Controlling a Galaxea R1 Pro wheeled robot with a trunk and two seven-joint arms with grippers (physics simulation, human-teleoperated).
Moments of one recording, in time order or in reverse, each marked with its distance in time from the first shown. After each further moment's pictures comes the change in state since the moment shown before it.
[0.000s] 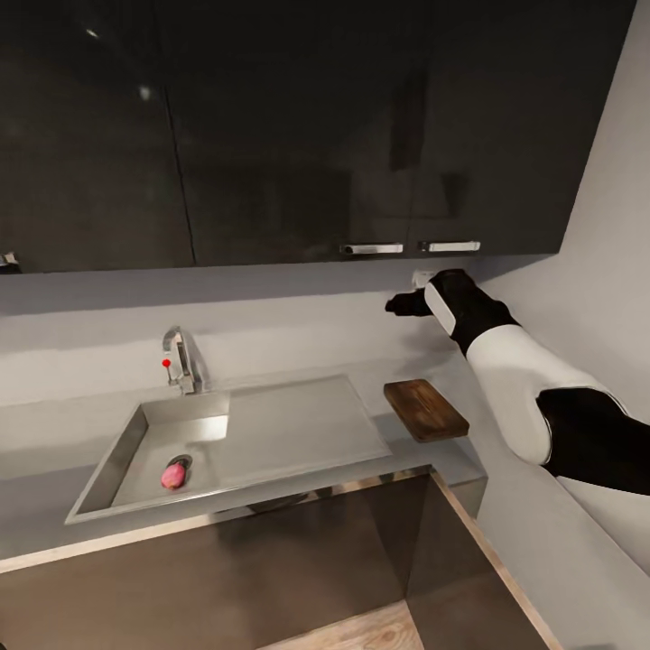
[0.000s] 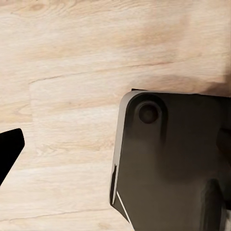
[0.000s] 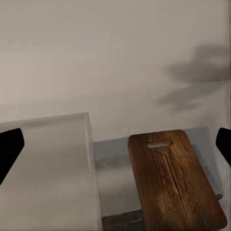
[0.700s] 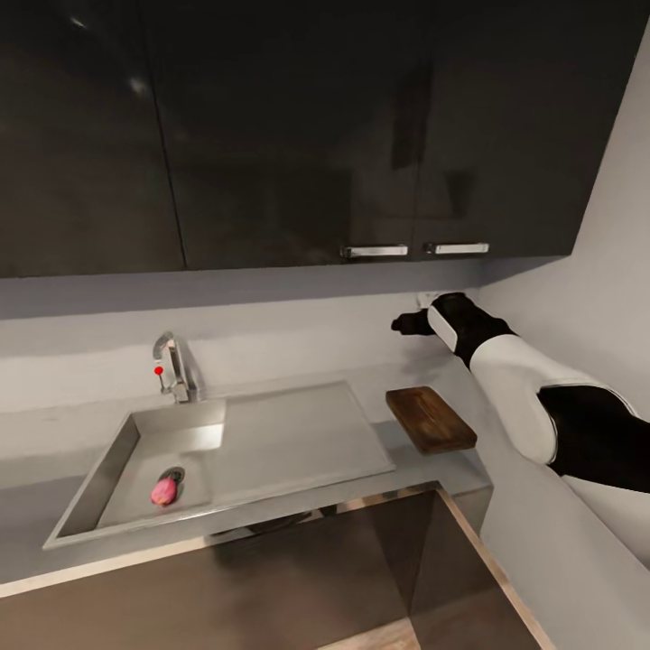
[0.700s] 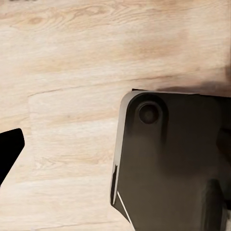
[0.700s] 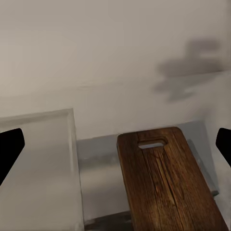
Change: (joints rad) left arm 0.000 0.001 0.000 0.000 0.000 0.000 0.000; right arm 0.000 -0.021 -0.002 0.178 0.018 -0.137 0.005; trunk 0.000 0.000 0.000
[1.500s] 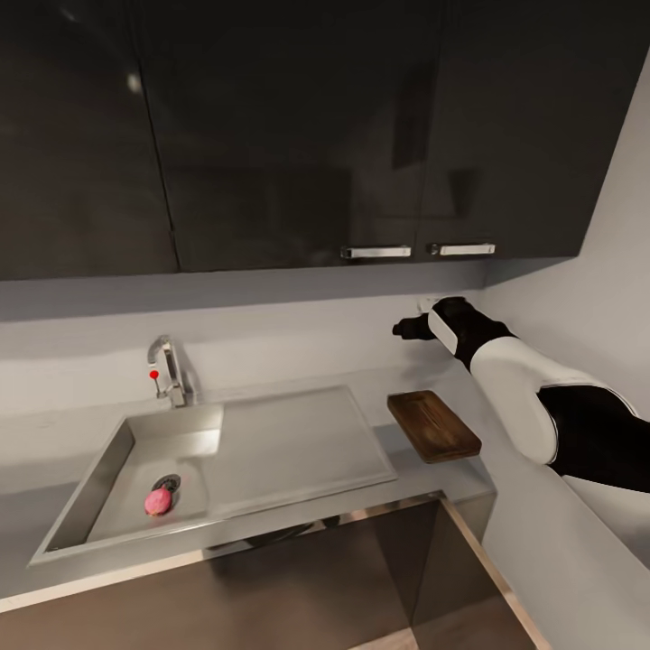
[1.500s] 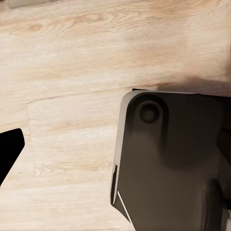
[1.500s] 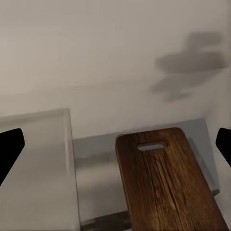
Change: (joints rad) left arm 0.000 0.000 0.000 0.000 0.000 0.000 0.001; right arm 0.000 -0.002 0.000 0.033 0.001 -0.007 0.000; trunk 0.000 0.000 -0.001
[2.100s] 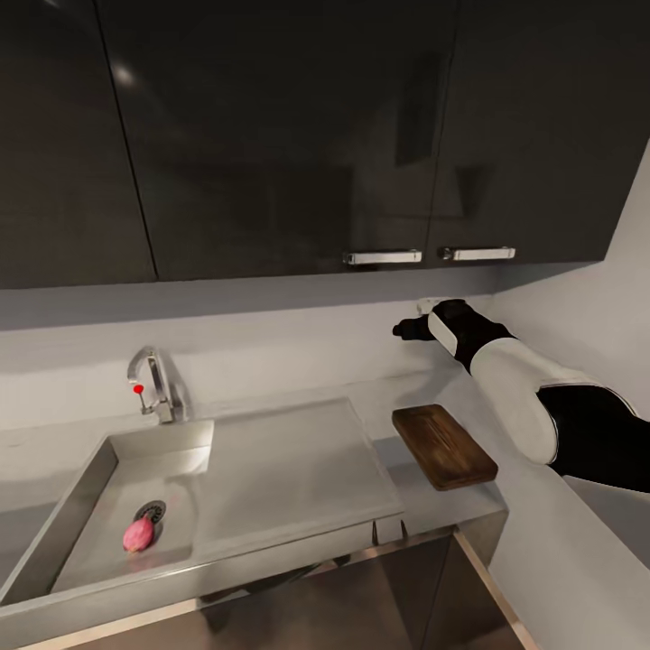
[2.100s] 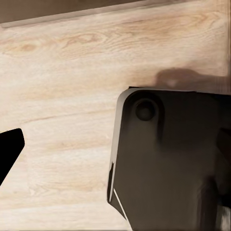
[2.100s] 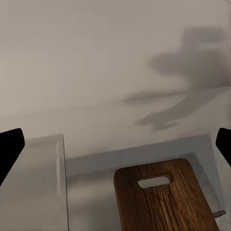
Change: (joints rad) left arm 0.000 -0.008 -0.002 0.002 -0.001 0.004 0.000; right arm 0.000 -0.001 0.000 0.017 0.000 -0.032 0.000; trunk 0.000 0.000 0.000
